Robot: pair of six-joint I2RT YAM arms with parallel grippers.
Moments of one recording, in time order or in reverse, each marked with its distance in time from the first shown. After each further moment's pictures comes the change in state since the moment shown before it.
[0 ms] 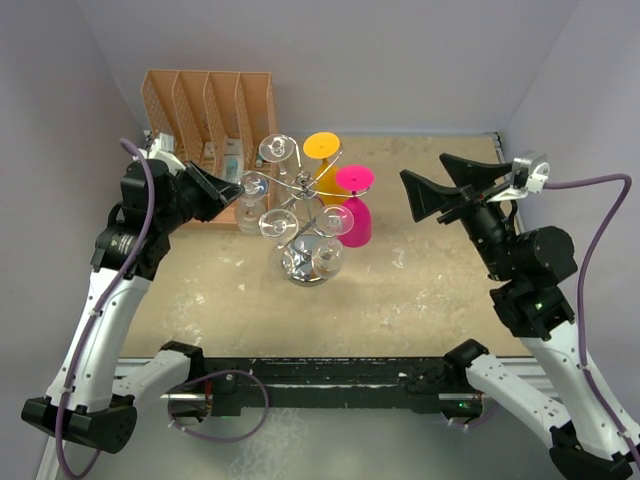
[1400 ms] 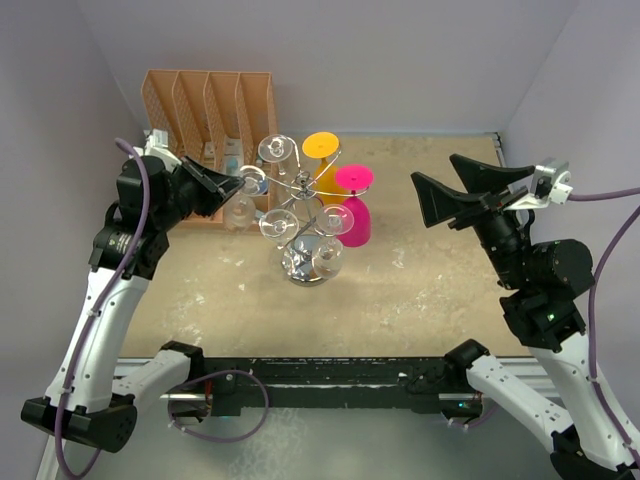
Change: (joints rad) left arm 0.000 -0.001 0.018 0.042 0.011 -0.097; right arm 0.000 -0.045 0.021 -0.005 0.000 0.028
